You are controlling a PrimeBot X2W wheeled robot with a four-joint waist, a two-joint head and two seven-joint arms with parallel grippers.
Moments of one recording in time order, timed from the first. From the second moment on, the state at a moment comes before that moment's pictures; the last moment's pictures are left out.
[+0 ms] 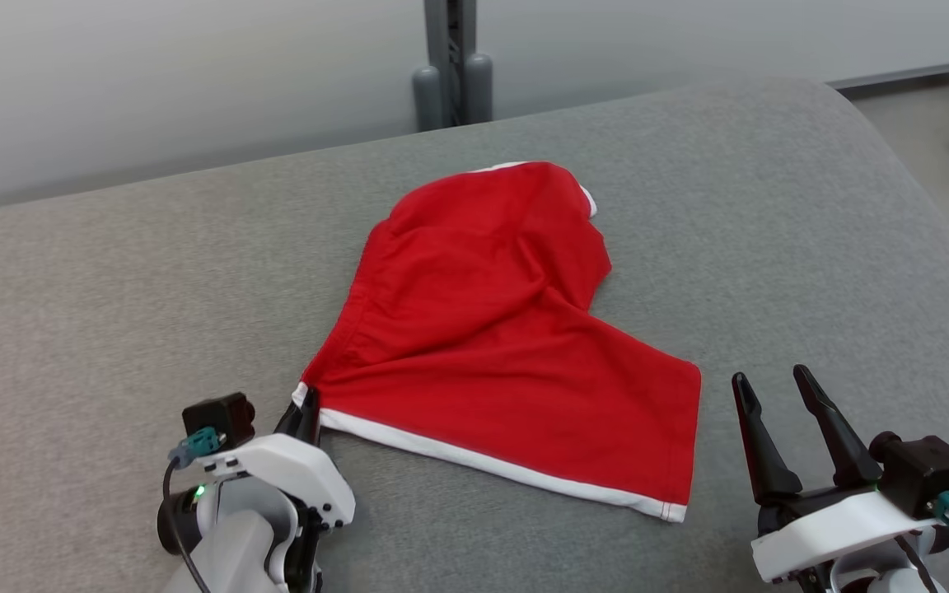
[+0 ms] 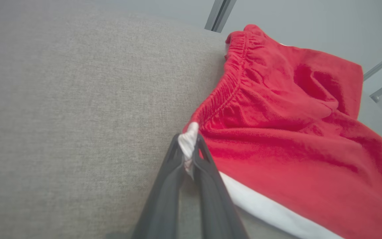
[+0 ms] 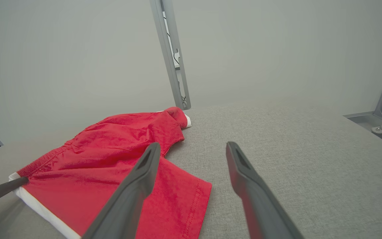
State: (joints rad) left arm -0.48 0.05 -0.45 0.96 -0.76 0.06 -0.26; right arm -0.06 -0.09 0.12 0.15 0.30 0.13 -0.19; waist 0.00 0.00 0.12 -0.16
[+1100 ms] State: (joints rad) left arm -0.22 0.08 -0.34 0.55 -0.67 0.08 -0.26; right arm -0.03 -0.08 0.13 0.19 0.30 0.13 -0.19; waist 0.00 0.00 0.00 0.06
